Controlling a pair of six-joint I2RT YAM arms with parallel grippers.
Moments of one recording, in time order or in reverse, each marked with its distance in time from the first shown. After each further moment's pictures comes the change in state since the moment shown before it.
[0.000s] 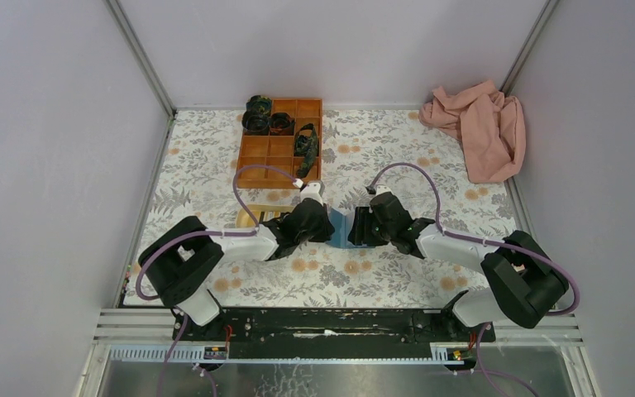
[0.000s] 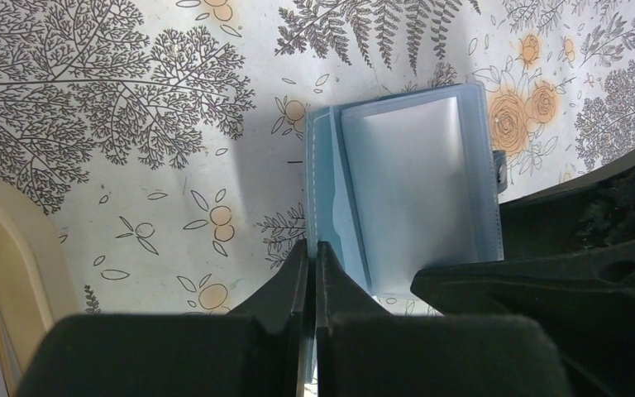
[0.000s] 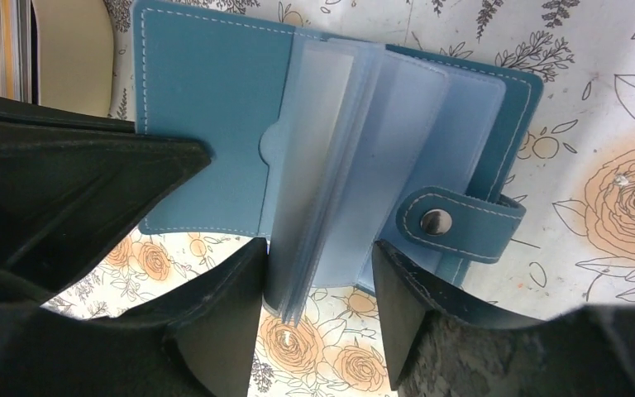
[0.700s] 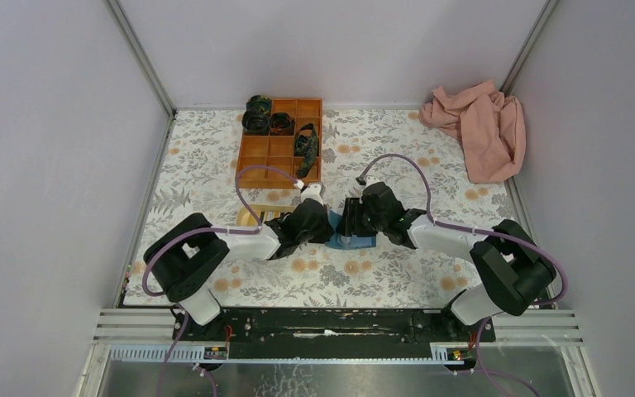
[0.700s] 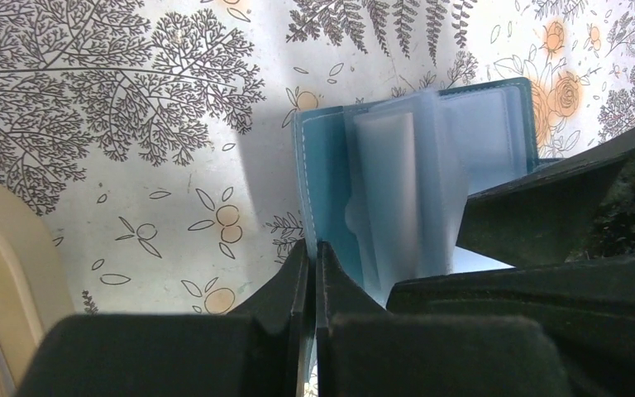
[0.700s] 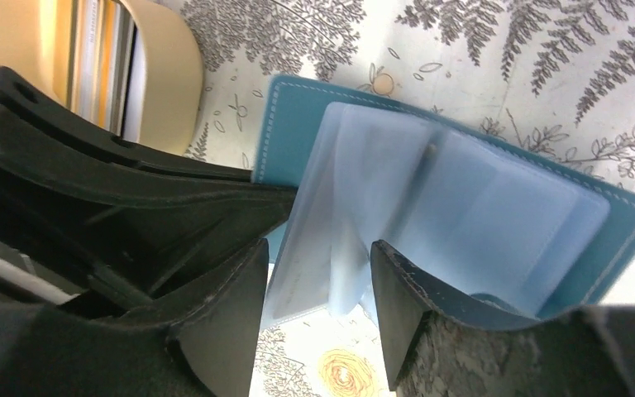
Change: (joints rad) left arm 0.008 0.034 0.000 0.006 0.014 0.000; right arm 0.001 0.088 0.097 0.050 -0.084 0.008
